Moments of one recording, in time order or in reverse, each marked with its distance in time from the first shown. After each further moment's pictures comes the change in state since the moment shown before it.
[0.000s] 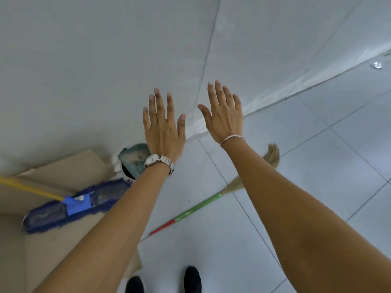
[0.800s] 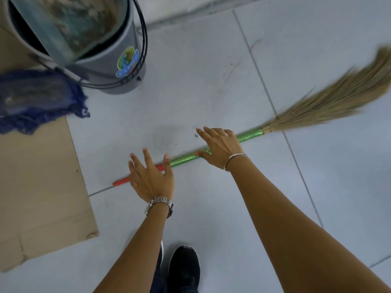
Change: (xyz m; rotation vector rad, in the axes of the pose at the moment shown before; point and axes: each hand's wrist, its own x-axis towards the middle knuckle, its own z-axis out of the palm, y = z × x) left_hand -0.372 -0.153 0.520 0.007 -0.543 -0.850; right_hand -0.246 0.053 0.604 0.060 -0.831 -0.334
